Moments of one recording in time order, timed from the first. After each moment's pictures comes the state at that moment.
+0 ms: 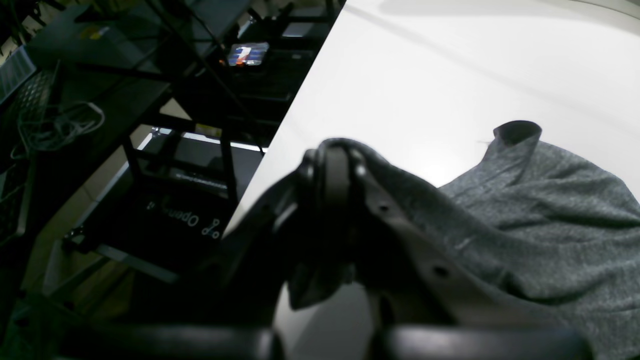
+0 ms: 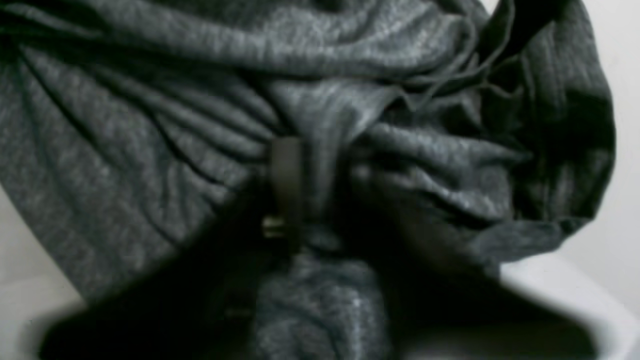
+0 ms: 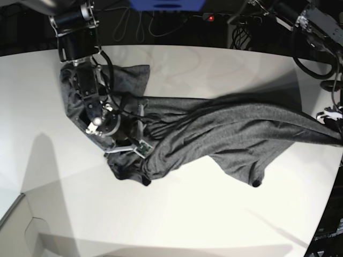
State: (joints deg) left arm -0.1 -3.1 -54.2 115.2 -9.0 -36.8 41.4; right arm 9.5 5.4 -8.8 76.6 -17.0 40.1 -26.5
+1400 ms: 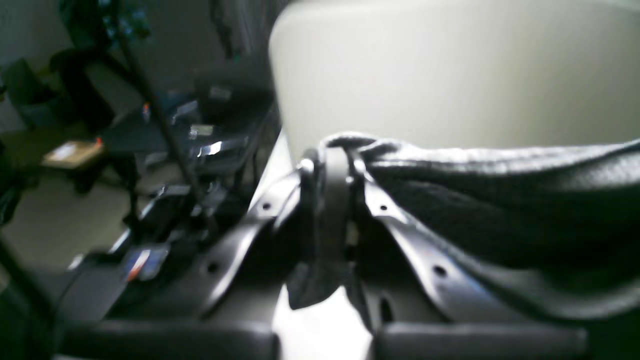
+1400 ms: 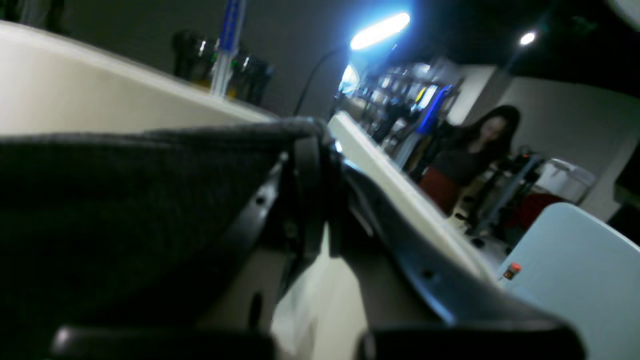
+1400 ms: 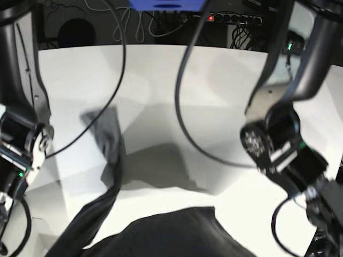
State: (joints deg) left arm -61.6 1.3 -34.0 81.8 13.4 -35.9 41.3; right arm 62.2 14.5 18.2 71.3 -16.7 25.0 -15.7
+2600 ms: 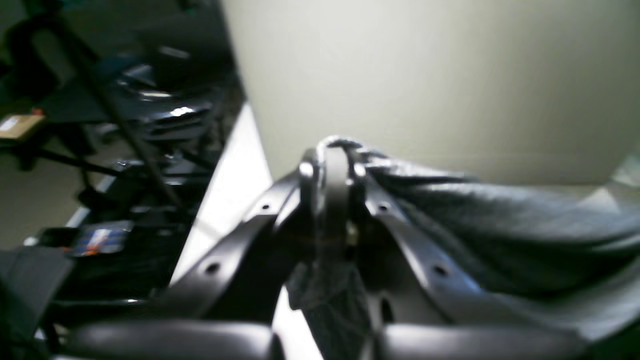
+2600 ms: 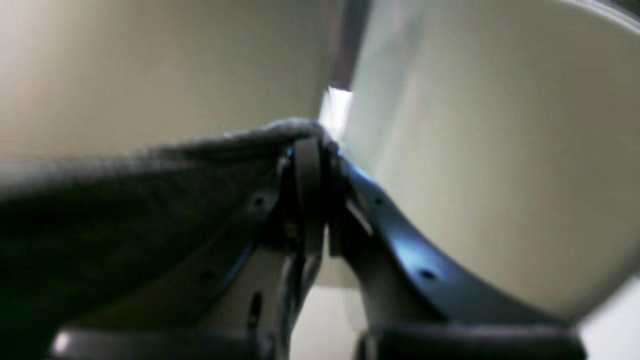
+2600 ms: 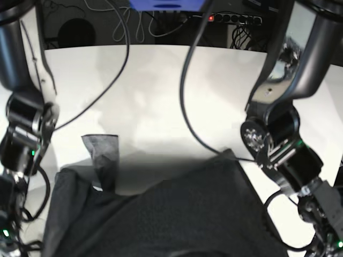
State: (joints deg) left arm -59.5 0.8 -33.9 73.9 13.4 -35.9 41.6; right arm 54.5 14.6 17.1 55.5 -11.1 23.9 -11.8
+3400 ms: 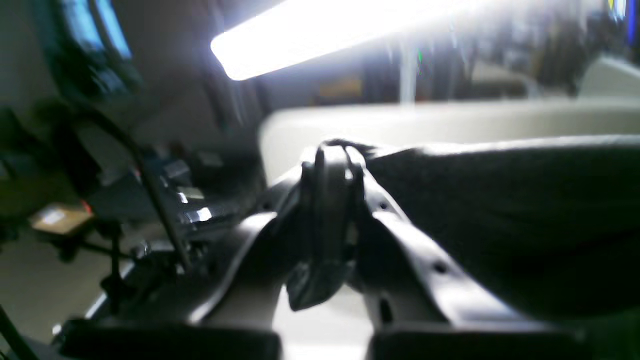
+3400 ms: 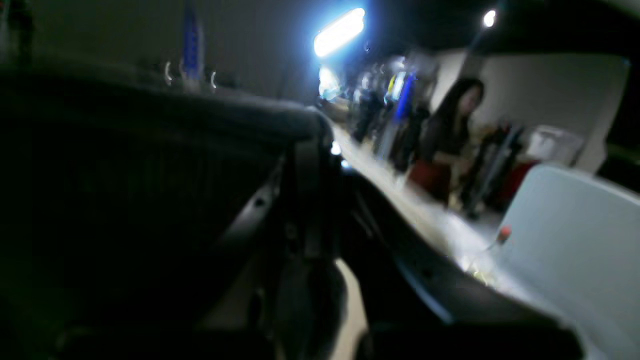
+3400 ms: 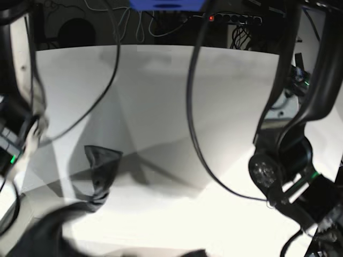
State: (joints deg) left arm -70.2 1.1 -33.9 81.6 11.9 -36.2 44.6; right arm 54.4 17.2 23.8 77.0 -10.7 26.8 -19.1
